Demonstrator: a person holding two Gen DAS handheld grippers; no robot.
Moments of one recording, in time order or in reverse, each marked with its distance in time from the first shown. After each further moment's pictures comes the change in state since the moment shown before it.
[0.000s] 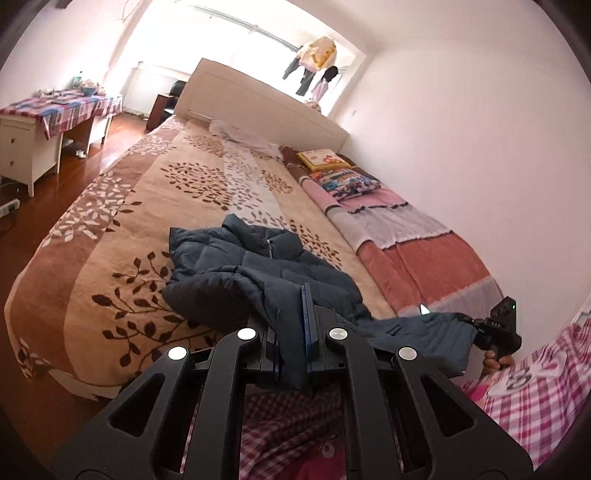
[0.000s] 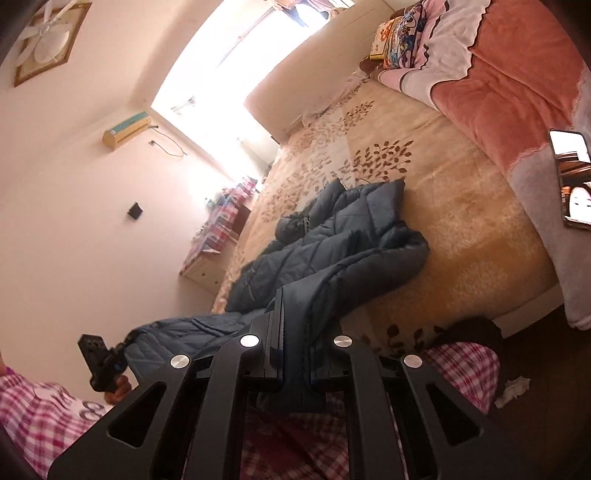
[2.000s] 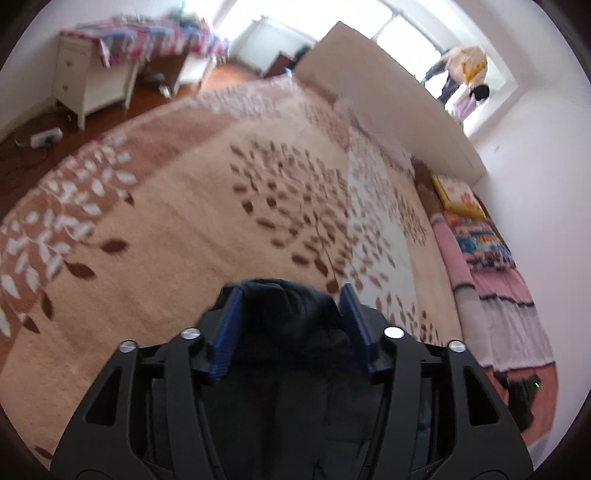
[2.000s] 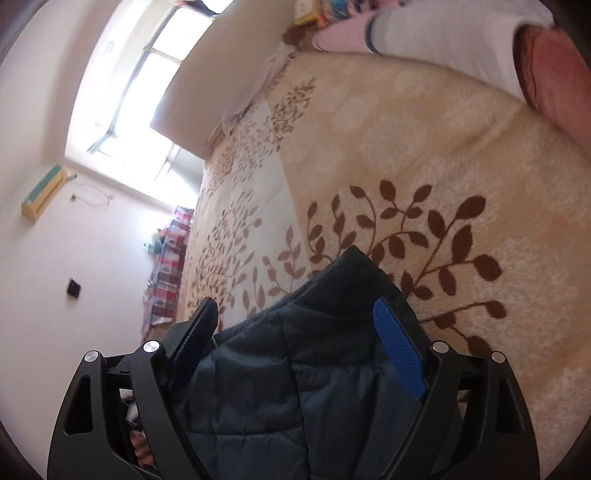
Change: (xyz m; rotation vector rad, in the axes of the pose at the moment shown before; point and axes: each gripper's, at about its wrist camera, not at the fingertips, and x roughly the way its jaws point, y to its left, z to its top) left arm 0.389 0.169 0.178 -0.352 0.027 0.390; right arm 0.377 -0.128 0.269 0.210 0.053 -0.173
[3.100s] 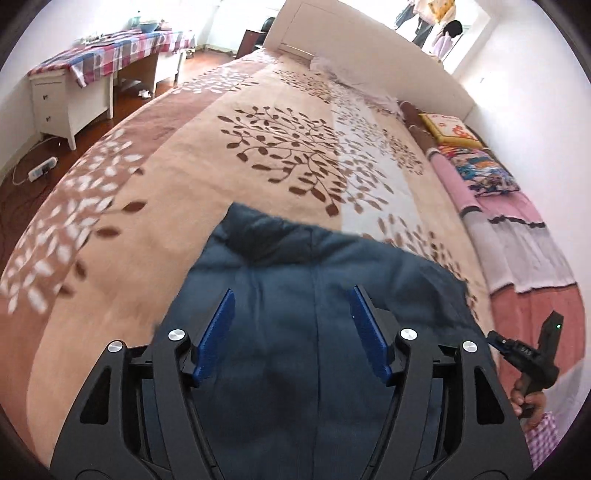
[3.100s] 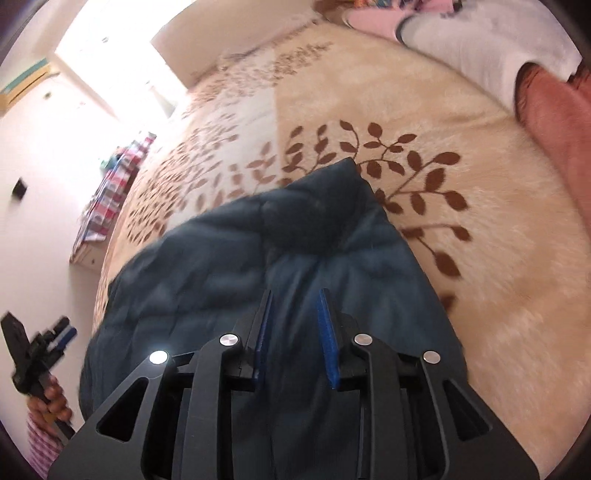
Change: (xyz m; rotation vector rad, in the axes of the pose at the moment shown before) left arm -0.051 -0.011 -0.060 0.200 0.174 0.033; right arm -0.003 0.022 -0.082 -0.267 0.140 -0.253
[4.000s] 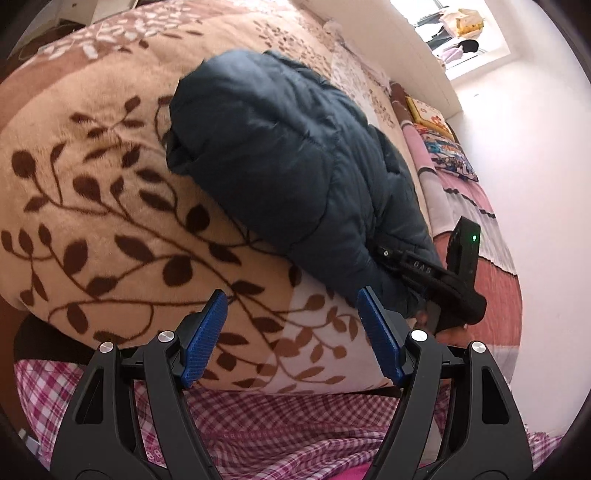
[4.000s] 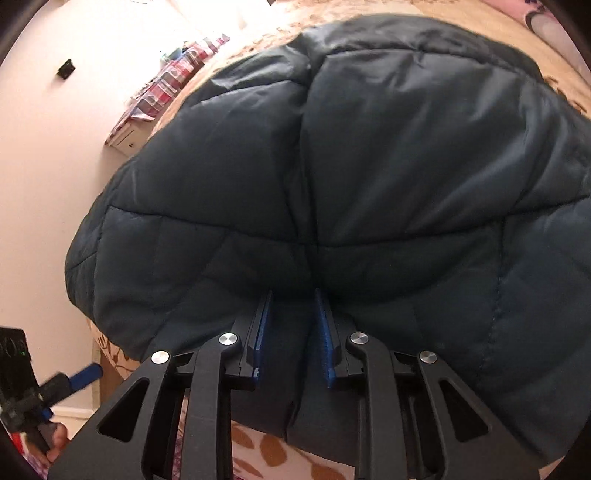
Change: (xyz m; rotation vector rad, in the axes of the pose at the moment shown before) left arm -0.056 0.032 -0.208 -0.236 0.178 -0.219; right arm 0.077 0.147 -0.141 -0.261 0.265 0.100
